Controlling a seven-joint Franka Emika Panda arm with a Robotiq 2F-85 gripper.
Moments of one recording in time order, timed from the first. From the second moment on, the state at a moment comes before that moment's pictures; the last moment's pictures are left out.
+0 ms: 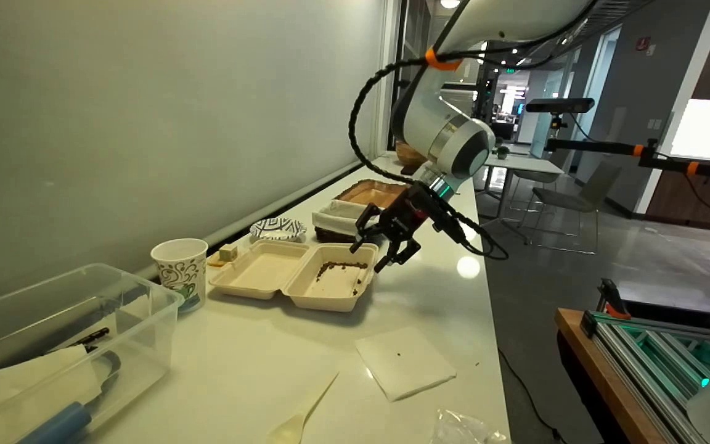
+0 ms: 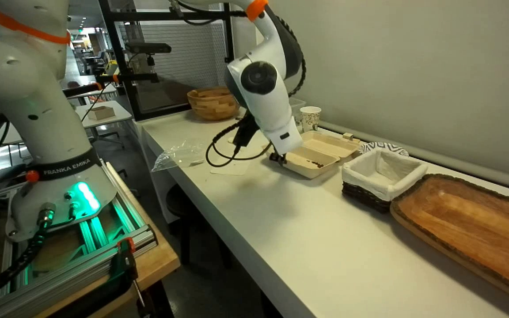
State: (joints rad) arm -0.25 0.41 -0.35 -2.26 1.50 2.42 -0.66
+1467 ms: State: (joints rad) arm -0.08 0.25 -0.35 -2.17 0.31 2.45 -0.12
